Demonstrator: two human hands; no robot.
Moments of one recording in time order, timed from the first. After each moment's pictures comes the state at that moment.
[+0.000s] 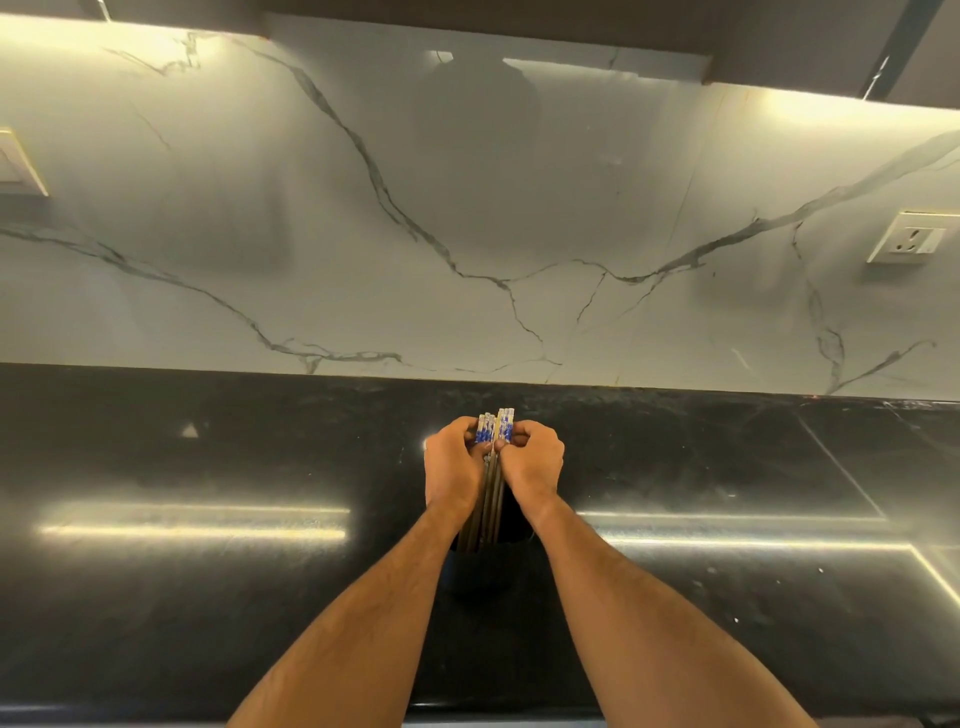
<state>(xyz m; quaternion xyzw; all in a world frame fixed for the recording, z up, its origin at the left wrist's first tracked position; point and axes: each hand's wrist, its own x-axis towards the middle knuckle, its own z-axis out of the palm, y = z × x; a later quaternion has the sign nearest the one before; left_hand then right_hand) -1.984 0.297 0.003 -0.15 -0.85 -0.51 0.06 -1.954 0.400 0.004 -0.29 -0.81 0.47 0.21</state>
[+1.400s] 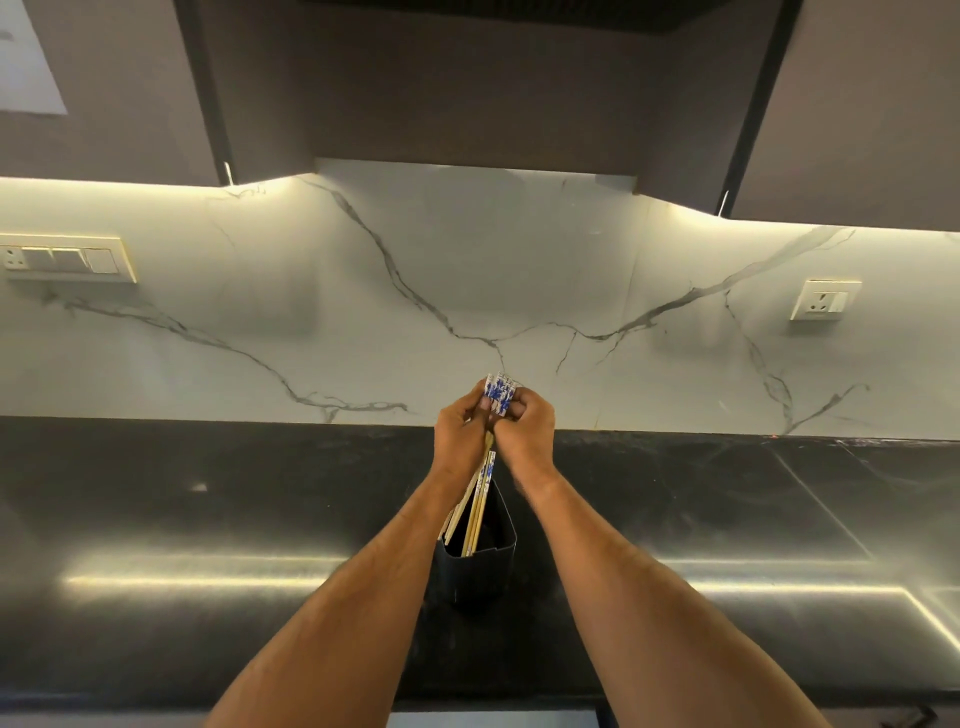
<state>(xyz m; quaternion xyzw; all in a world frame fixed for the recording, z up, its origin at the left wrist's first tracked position) -1.919 0.283 0.136 -0.19 -0.66 -0.73 -0.02 -1.893 0.369 0.139 -0.14 -0.71 0.63 0.30</state>
